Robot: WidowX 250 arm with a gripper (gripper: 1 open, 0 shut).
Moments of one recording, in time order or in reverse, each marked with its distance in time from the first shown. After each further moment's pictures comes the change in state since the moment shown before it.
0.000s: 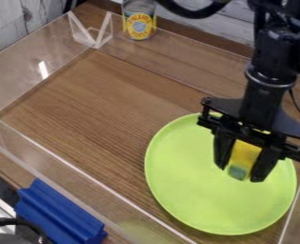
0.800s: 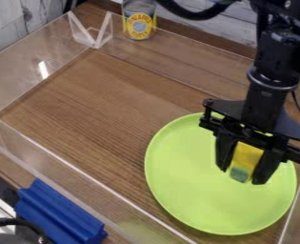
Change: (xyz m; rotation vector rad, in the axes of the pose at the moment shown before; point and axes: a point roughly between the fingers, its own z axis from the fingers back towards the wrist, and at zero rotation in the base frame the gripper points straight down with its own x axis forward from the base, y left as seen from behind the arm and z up) arm -0.004 -0.002 -0.001 0.004 0.015 -0.012
